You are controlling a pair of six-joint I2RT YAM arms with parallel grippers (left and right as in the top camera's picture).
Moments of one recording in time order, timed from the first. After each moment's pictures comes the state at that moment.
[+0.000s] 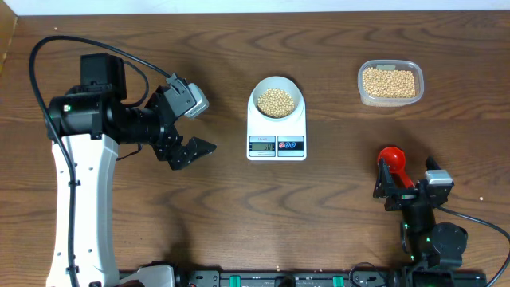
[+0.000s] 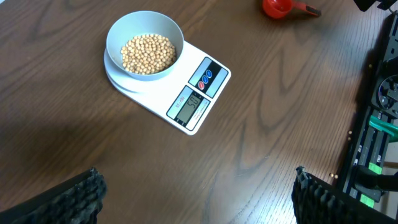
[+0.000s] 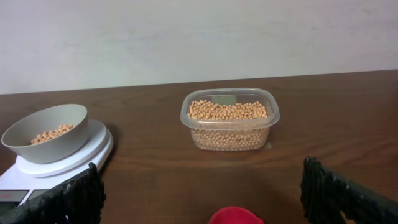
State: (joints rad) left arm 0.09 1.42 1.49 -1.37 0.74 1.03; right arm -0.05 0.01 0.01 -0.06 -0.11 0.09
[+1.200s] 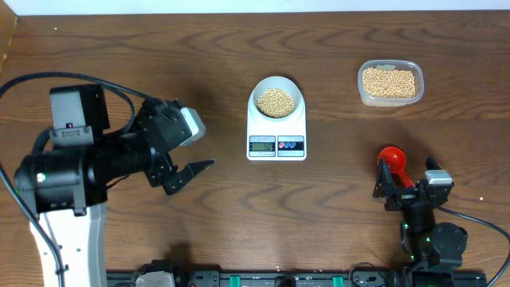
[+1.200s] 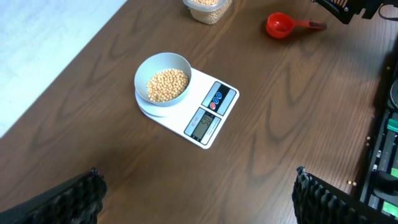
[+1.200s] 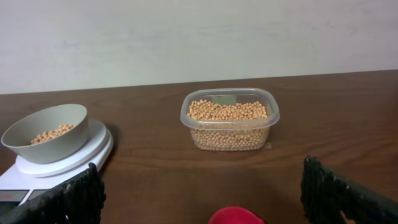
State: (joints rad) left arm 0.09 1.16 1.49 -1.37 0.74 1.03; right arm -0.05 0.01 0.01 -0.06 -0.11 0.09
